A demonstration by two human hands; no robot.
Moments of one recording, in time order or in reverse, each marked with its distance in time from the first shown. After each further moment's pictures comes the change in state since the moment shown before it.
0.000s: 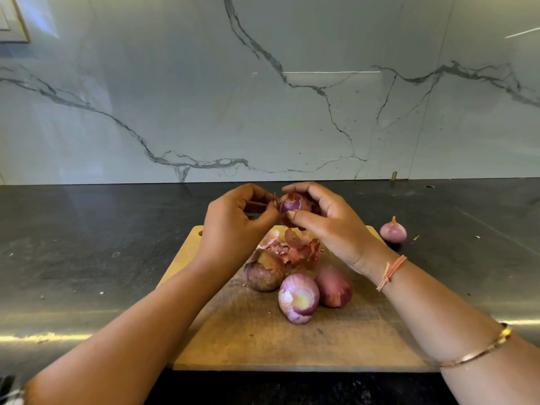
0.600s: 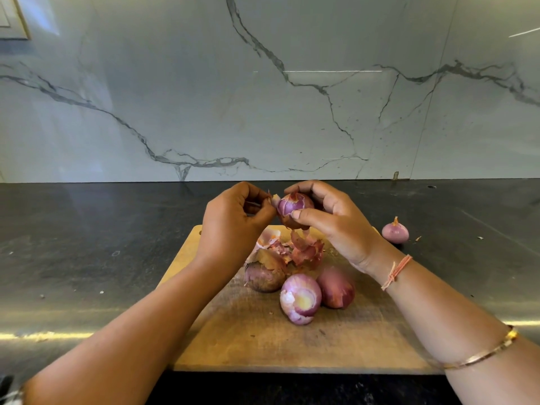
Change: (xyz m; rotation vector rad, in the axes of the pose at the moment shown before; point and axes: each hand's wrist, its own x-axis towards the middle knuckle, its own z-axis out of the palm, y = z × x) left_hand 0.003 -0.005 0.001 0.084 0.056 -0.036; right_hand 0.002 0.000 -0.004 0.041 -0.022 -0.027
